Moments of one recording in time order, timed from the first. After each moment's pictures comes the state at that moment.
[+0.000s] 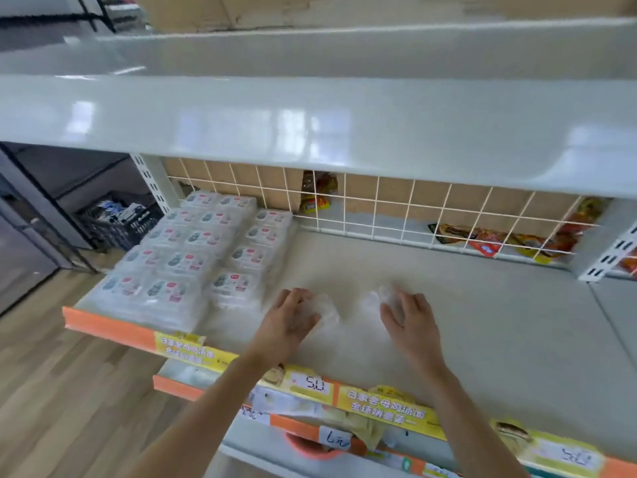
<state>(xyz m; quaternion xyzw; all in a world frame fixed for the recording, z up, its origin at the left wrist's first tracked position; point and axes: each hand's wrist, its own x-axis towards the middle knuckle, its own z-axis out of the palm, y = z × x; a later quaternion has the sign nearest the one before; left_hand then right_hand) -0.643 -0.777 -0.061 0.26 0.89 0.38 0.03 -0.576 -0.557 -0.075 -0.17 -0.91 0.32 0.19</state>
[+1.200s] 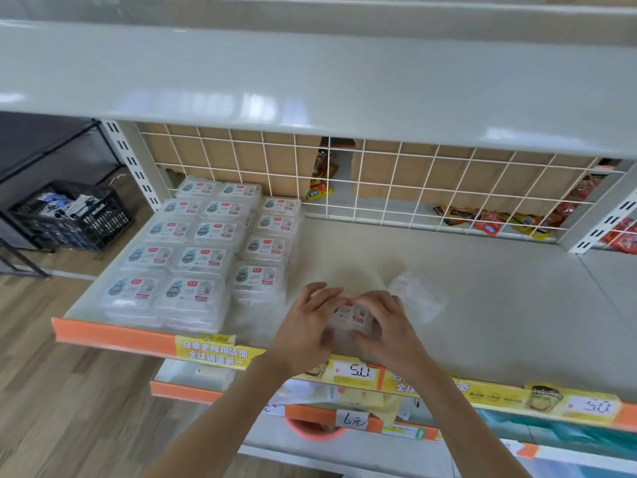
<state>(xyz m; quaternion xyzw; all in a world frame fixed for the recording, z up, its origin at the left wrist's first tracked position) -0.650 -0.809 -0.067 0.45 0.84 0.31 -0.03 -0.569 -0.648 -0.062 -0.04 -0.93 0.36 0.11</state>
